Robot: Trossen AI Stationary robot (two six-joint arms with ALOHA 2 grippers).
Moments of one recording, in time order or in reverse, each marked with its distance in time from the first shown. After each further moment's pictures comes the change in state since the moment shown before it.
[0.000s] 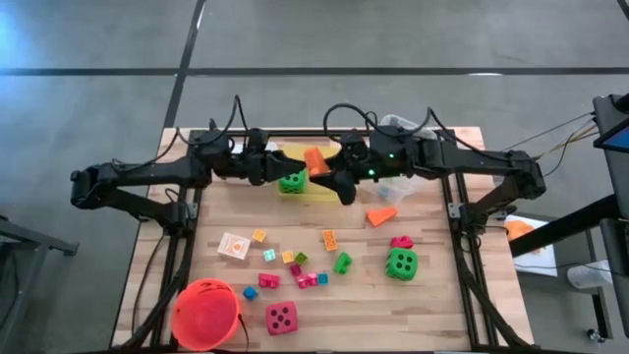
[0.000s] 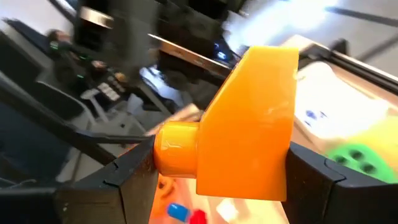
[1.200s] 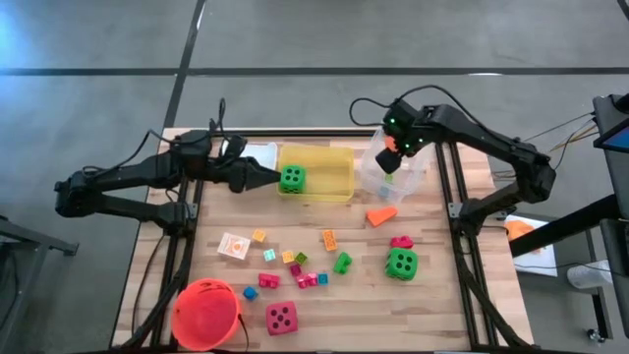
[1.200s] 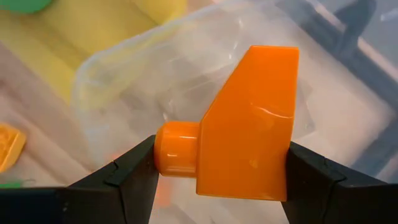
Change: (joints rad) left arm 0.002 -0.229 -0.003 -0.495 -0.026 0.065; right arm -0.523 -0.088 -0.244 -0.775 0.047 -0.286
